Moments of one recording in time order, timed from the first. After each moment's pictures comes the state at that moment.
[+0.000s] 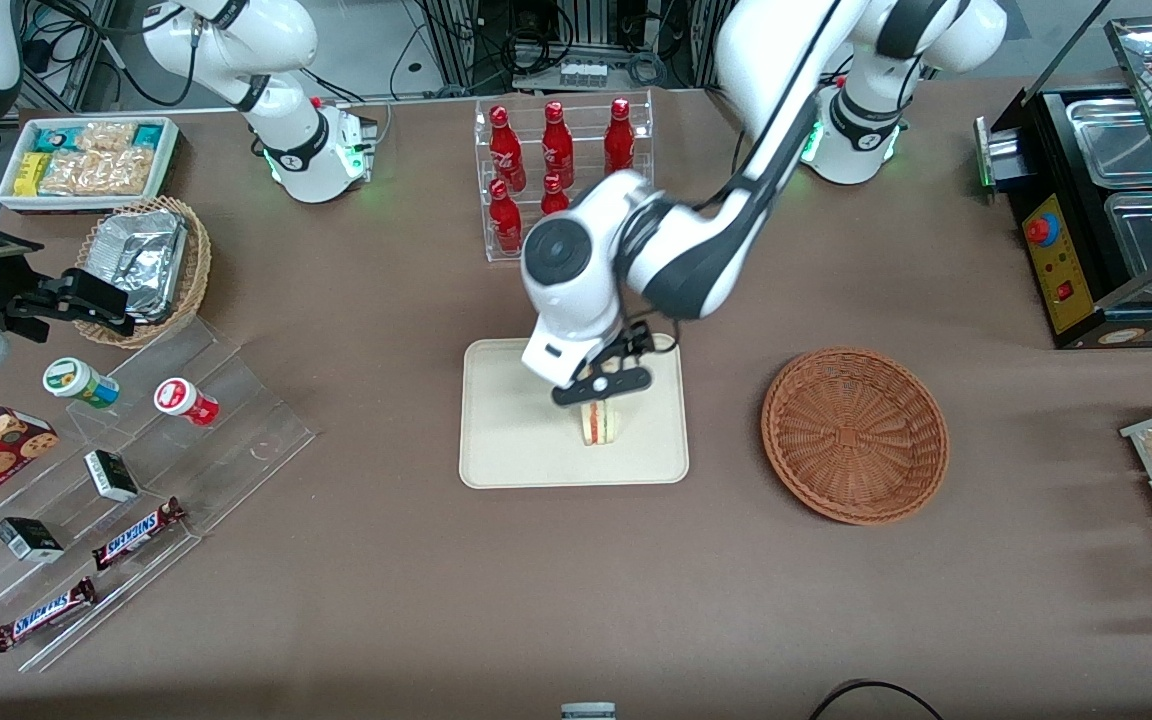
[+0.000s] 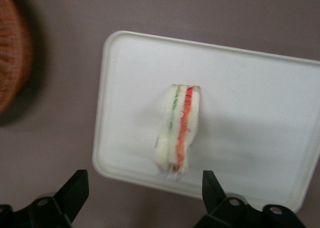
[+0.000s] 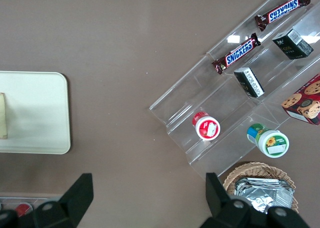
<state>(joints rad) -0.79 0.60 0.05 -1.24 0.02 1.73 -0.97</state>
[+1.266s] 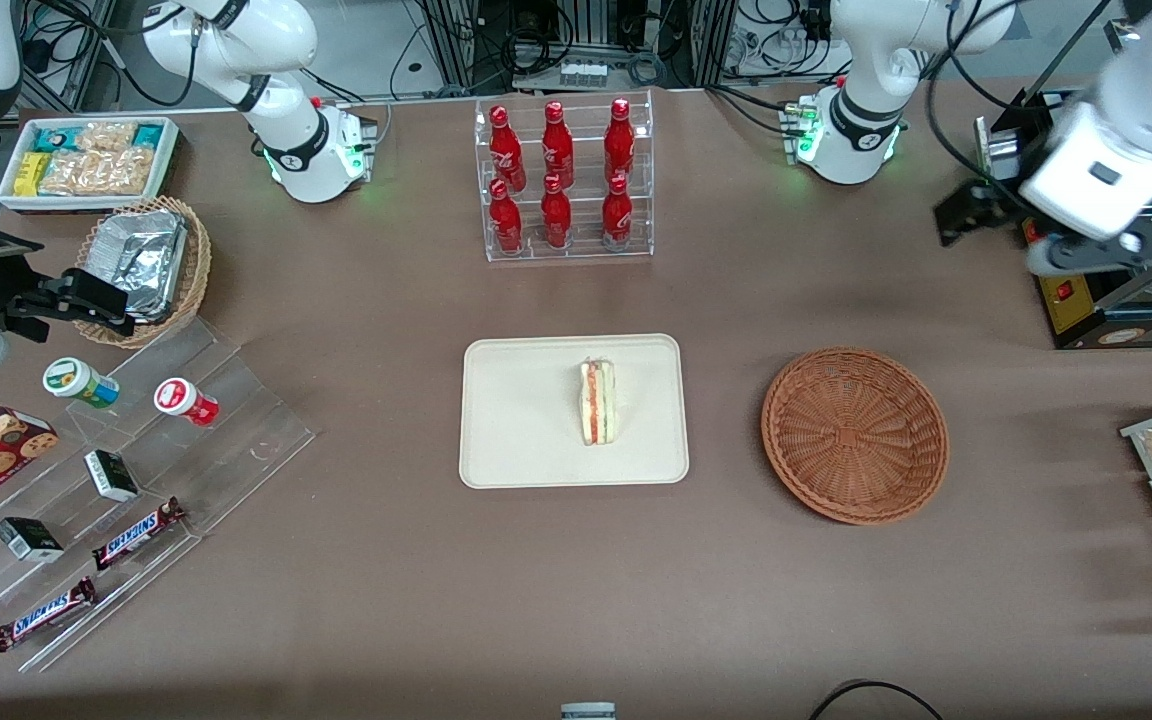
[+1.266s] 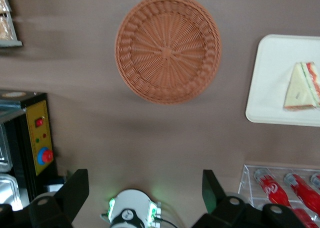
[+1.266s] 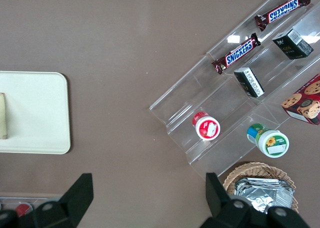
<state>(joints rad) -0.24 0.02 0.07 -1.46 0.02 1.32 -0.24</state>
